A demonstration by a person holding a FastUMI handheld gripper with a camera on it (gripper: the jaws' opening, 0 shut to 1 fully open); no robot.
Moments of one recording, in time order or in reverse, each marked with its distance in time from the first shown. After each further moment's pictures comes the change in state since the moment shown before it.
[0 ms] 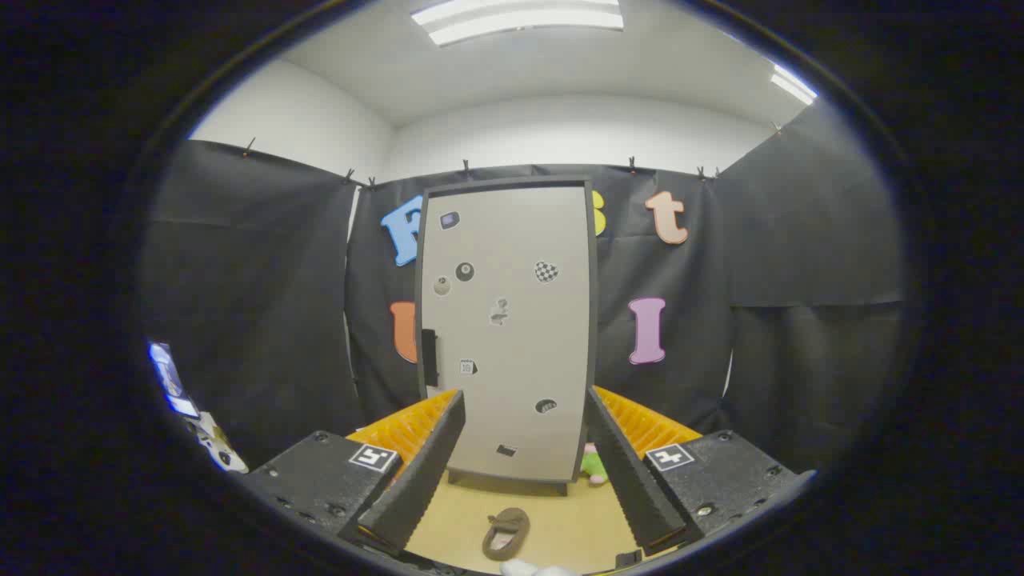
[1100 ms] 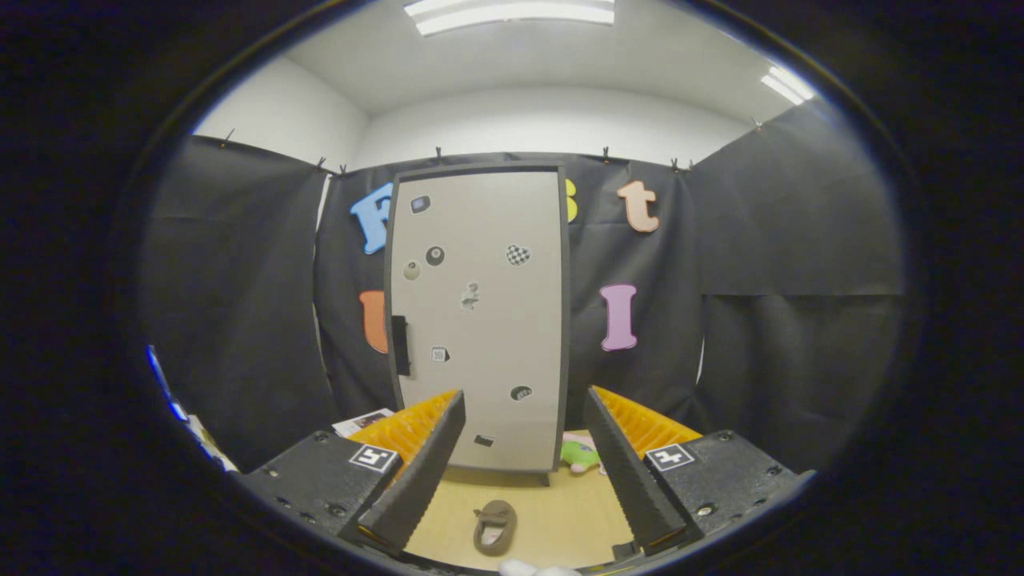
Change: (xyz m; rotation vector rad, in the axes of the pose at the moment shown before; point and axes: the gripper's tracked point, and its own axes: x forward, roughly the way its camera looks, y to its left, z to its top) arm 0.008 -0.008 -0.016 0.012 0.048 -0.124
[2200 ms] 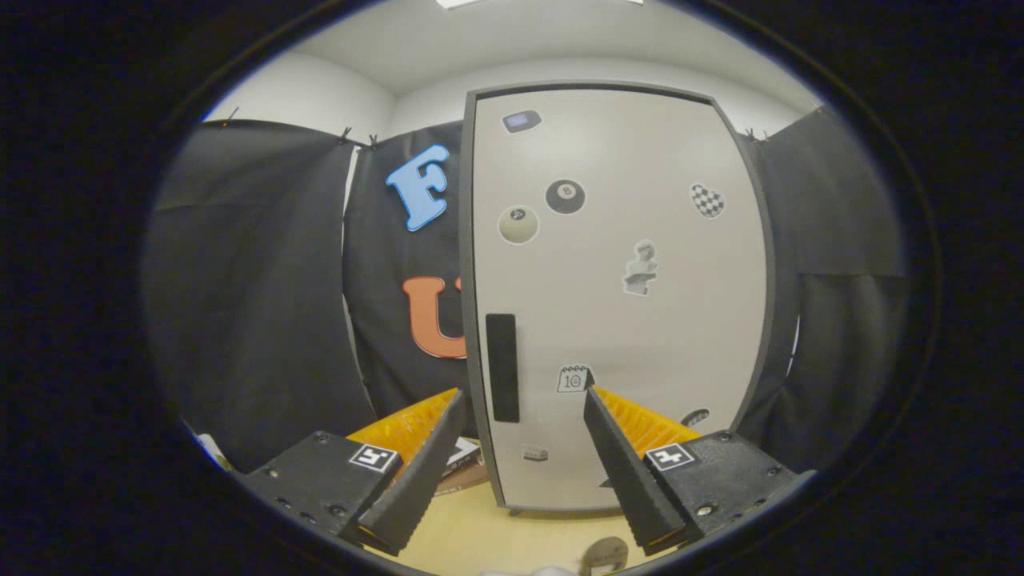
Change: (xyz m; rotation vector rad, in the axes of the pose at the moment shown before) arm 0.252 0.223 -0.017 0.030 0.061 0.159
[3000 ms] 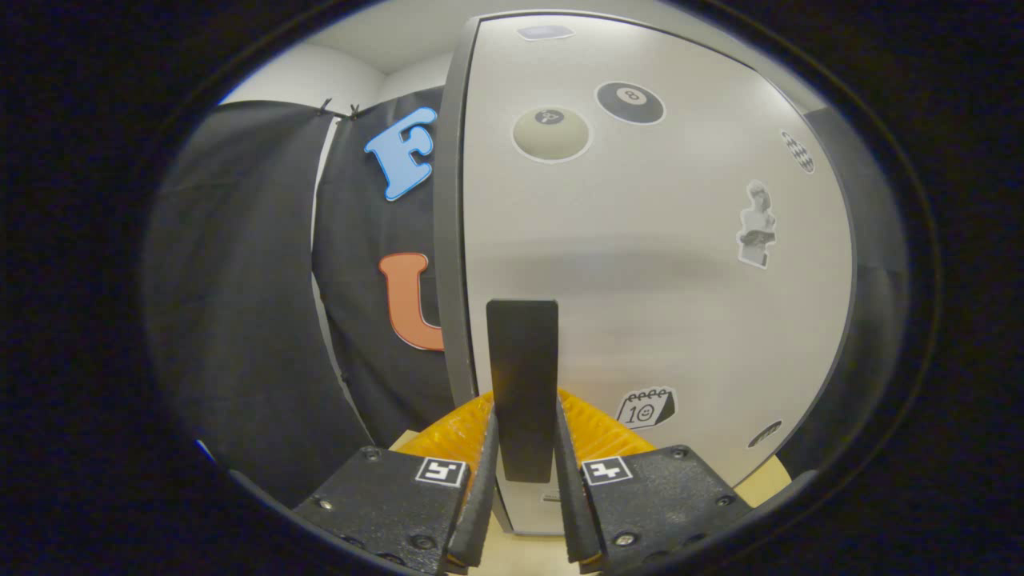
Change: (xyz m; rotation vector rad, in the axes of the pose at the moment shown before) arm 0.106 0.007 -0.019 0.012 0.075 -0.036
